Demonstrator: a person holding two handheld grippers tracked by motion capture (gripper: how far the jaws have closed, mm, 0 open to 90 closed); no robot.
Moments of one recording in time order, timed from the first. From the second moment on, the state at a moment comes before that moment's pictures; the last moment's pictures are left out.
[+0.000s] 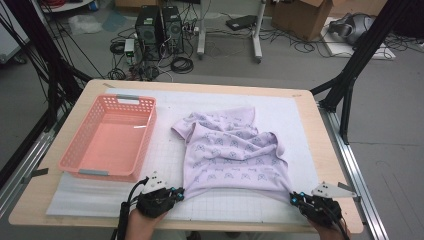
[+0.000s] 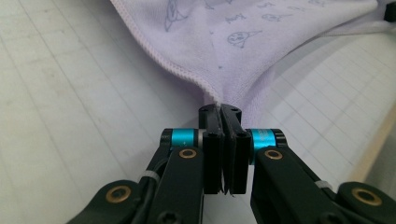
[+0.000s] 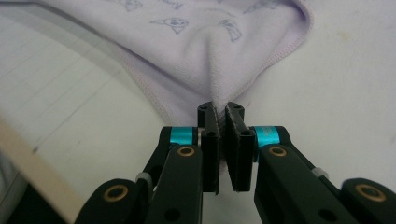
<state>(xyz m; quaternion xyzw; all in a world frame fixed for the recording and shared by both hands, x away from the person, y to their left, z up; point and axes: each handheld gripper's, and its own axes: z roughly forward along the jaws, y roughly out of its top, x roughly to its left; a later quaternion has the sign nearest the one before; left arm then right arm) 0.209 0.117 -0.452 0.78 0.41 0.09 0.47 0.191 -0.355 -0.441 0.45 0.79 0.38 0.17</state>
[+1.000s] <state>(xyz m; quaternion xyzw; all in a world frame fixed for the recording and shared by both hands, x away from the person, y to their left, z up) 0.193 0.108 -0.449 0.77 0.41 0.15 0.46 0.166 -0.355 -0.423 0.44 0.78 0.40 0.20</state>
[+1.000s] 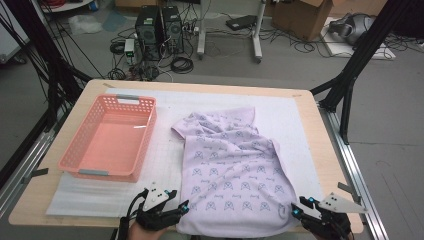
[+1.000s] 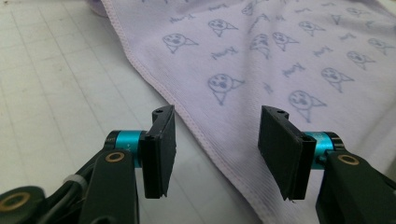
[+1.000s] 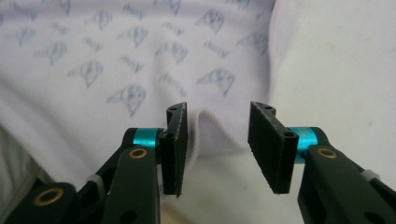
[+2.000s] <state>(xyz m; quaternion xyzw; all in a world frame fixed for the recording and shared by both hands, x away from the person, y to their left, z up) 0.208 0.104 -0.448 0.80 0.38 0.13 0.44 0.214 -0.344 -0.442 0.42 0.81 0.37 0.14</state>
